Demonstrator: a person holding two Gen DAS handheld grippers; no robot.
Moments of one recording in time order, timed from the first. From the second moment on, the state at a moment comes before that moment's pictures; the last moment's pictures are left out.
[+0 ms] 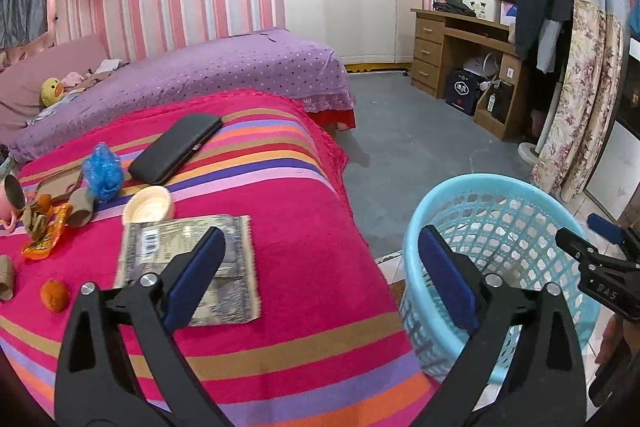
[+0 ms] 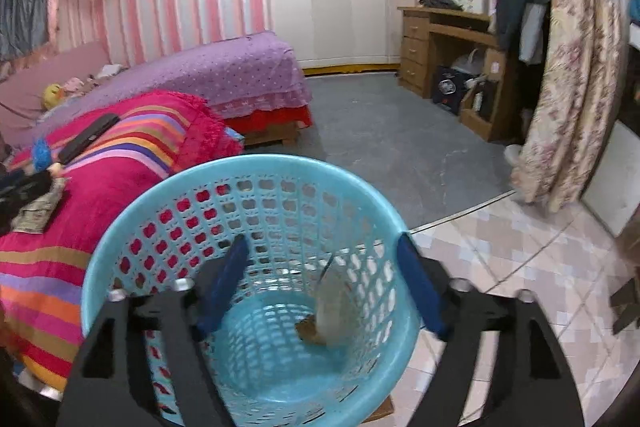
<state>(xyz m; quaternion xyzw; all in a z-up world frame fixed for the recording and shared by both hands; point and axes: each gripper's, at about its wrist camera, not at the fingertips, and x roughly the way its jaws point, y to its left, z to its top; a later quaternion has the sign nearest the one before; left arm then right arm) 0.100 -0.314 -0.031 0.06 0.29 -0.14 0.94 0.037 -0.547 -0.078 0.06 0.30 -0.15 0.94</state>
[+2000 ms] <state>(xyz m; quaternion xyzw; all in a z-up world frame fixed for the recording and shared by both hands) 0.175 0.057 -0.081 0.00 0.41 0.08 0.91 0.127 -0.298 -0.049 0.01 0.29 -0.06 0.96</state>
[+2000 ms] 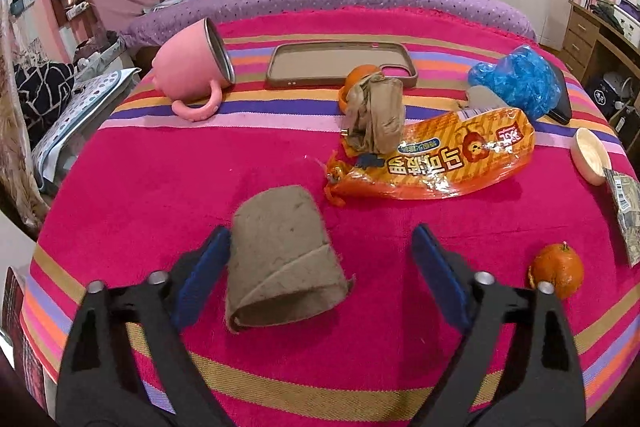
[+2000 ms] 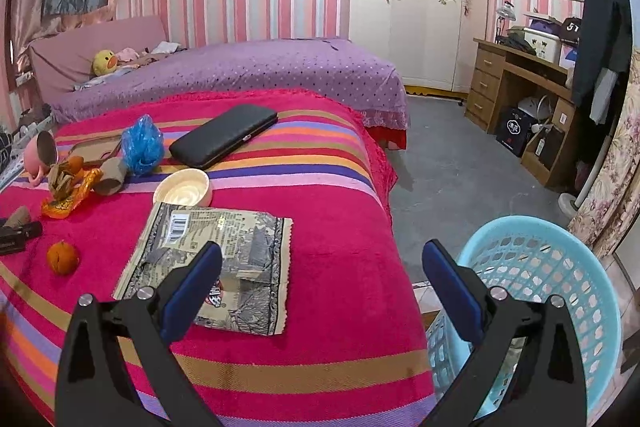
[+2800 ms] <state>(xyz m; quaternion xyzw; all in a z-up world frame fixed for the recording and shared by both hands) 0.150 0.065 -0.054 0.00 0.36 0.06 0.93 0.147 -0.290 -0.057 0.00 0.33 -0.03 0.94</state>
